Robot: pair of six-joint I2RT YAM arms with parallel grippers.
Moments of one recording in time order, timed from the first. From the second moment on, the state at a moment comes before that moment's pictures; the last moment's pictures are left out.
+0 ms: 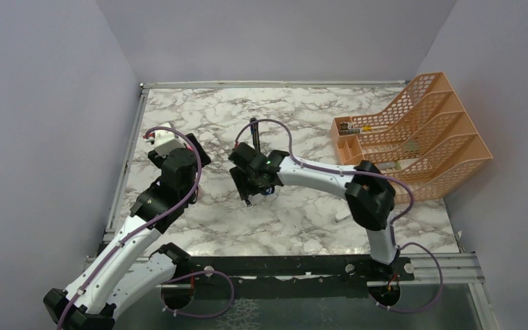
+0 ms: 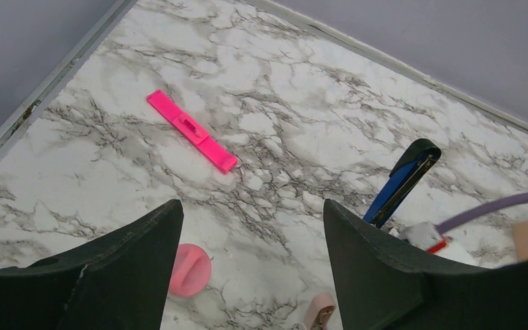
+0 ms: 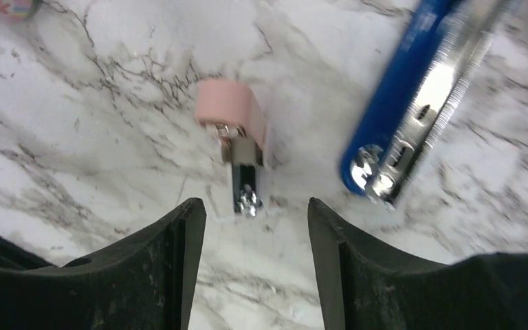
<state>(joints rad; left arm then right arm) -0.57 0.76 0.80 -0.40 -0.77 -0.53 1.04 2.07 1.61 -0.64 0.10 0.49</state>
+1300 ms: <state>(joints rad) -0.57 0.87 0.77 -0.18 -0.26 -0.42 0.71 1.17 0.67 -0.91 0.41 1.32</state>
